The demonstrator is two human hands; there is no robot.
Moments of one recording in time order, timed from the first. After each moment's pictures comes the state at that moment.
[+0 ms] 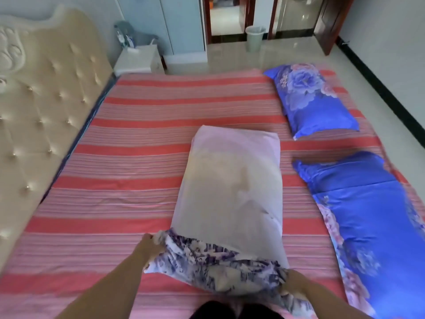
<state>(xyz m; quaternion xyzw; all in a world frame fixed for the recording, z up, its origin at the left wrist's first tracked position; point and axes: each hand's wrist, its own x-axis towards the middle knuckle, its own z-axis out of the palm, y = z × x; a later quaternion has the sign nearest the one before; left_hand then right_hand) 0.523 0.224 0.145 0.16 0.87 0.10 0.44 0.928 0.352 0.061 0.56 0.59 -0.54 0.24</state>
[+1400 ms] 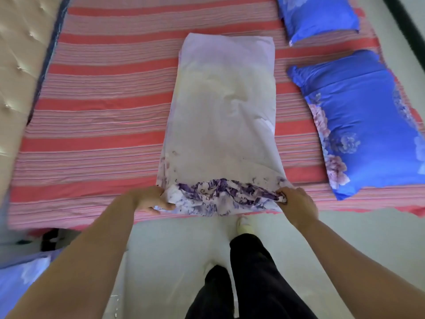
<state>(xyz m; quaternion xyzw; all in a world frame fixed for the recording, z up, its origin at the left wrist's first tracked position) 0.583 0.047 0.099 0.29 0.73 0.00 0.62 0.981 0.154 0.084 0.62 0.75 -0.22 0.08</state>
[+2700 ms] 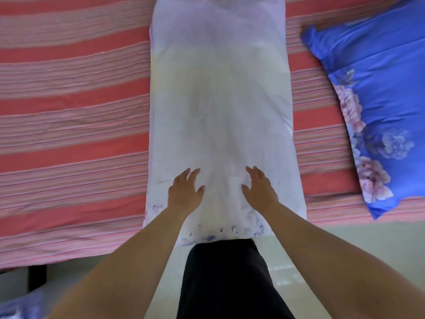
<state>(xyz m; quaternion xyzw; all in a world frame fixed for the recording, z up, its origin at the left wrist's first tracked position) 0.638 0.195 -0.065 0.51 0.80 -0.06 0.32 0.848 0.266 -0.069 0.60 0.68 -0.41 0.11</state>
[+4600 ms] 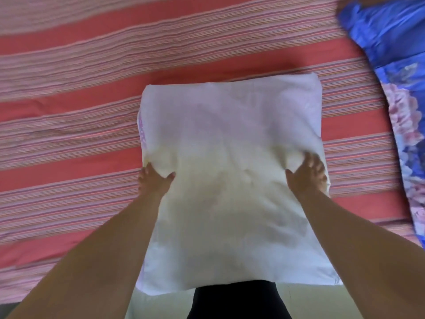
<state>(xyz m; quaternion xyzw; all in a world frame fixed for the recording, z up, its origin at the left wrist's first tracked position) 0.497 0.284 -0.171 0.23 0.91 -0.05 0.35 0.848 0.396 -0.171 0.78 0.56 -0.26 0.14</state>
